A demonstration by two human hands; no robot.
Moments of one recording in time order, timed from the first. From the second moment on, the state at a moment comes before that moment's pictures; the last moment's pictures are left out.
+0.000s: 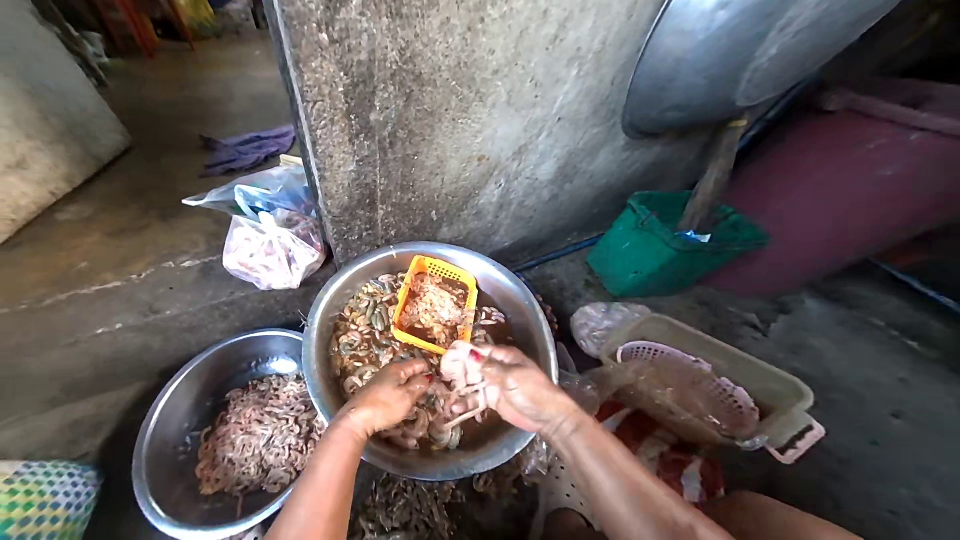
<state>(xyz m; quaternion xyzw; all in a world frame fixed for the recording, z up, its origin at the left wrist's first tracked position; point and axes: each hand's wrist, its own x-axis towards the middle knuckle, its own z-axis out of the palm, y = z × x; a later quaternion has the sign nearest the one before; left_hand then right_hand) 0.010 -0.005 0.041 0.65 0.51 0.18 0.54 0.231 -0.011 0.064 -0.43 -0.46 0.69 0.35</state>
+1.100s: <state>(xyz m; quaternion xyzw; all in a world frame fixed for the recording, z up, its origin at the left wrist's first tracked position) -0.032 -0.012 0.017 0.27 0.45 0.42 0.74 0.060 0.030 0.228 -0.35 -0.92 0.15 0.04</state>
